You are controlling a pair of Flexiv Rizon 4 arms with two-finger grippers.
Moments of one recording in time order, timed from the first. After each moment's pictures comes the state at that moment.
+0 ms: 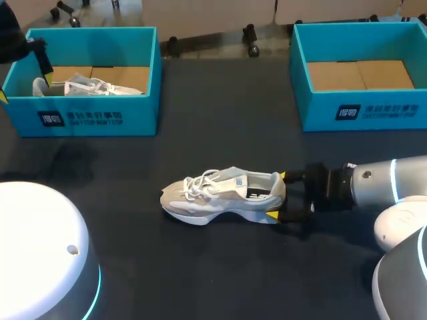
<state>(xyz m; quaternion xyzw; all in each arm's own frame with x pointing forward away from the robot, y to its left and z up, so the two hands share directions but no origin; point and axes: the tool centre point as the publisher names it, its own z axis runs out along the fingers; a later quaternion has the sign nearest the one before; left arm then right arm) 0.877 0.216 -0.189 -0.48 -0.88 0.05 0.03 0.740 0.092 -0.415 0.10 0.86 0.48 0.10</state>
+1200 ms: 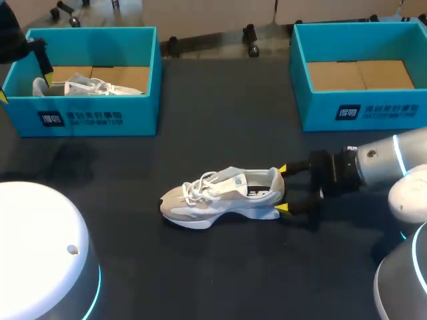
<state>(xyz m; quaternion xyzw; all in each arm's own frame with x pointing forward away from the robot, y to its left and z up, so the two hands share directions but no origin) 0.877 0.216 -0.189 -0.48 -0.88 0.05 0.03 0.750 0.079 -0.404 0.03 0.88 0.48 0.05</state>
